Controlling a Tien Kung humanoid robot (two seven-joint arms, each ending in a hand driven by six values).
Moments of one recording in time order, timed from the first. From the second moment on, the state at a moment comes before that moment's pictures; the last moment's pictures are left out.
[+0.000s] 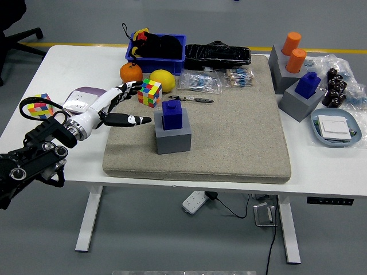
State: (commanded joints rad) left arm -0.75 0.41 -0.41 -0.98 0.86 0.16 -0.28; right arm 0.09 -0.31 0.90 0.29 -0.73 0.16 -0.23
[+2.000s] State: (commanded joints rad) left arm -0.77 0.25 -0.38 -0.90 0.85 0.21 -0.29; right arm 0.09 -0.30 0.88 0.29 -0.72 0.16 -0.23
